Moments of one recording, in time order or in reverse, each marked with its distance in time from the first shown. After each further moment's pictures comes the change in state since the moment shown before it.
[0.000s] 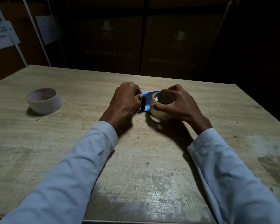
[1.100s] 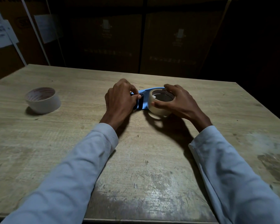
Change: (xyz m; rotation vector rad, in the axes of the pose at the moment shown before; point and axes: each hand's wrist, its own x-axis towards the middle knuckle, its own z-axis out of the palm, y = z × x) left_hand -0.001 -0.015 0.008 0.091 0.146 -0.039; right_hand 0.001 0.004 -0.001 0.048 -0.056 0.078
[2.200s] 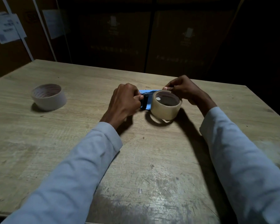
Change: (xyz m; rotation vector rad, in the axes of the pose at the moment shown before) left_hand 0.003 -0.010 -0.003 -0.096 -0.102 -0.048; right_hand 0.078 0.010 -0.002 0.386 -0.244 0.046
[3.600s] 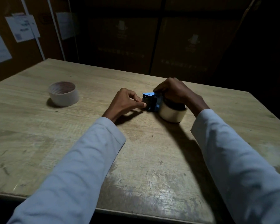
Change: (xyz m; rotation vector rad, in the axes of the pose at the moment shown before) left_hand 0.004 -0.057 -0.008 -0.461 -0.227 -0.061; right_hand -0.006 -0.053 0.036 -0.647 -0.086 -0.232
